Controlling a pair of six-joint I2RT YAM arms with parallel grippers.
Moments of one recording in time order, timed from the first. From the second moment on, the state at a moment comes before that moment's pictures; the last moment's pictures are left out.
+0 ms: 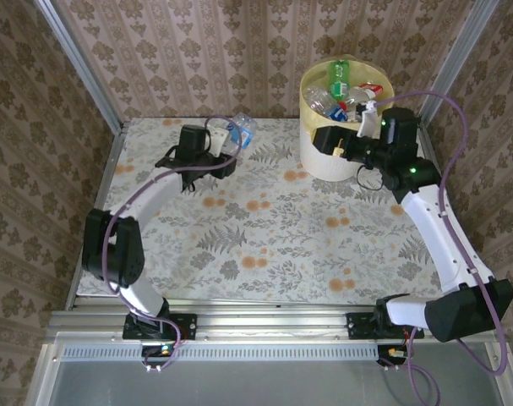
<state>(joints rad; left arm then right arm) -0.40 1.63 1.26 -0.30 0.21 0.06 0.18 1.28 1.32 -0.42 -0.49 0.48</state>
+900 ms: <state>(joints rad) -0.75 1.49 1.28 -0.26 0.21 0.00 0.32 1.40 1.25 -0.21 -0.56 0.66</state>
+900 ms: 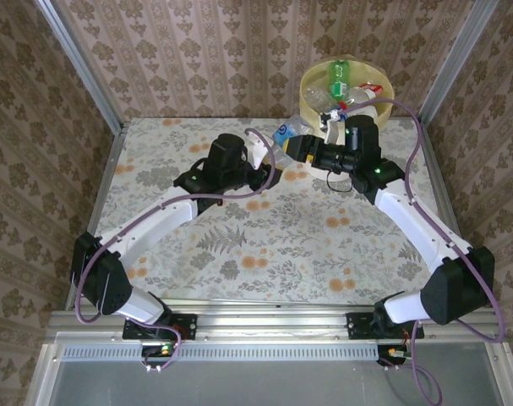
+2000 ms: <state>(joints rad) -0.44 1.15 0.92 0.01 0.39 -0.18 0.30 1.07 1.39 -0.29 0.00 0.18</state>
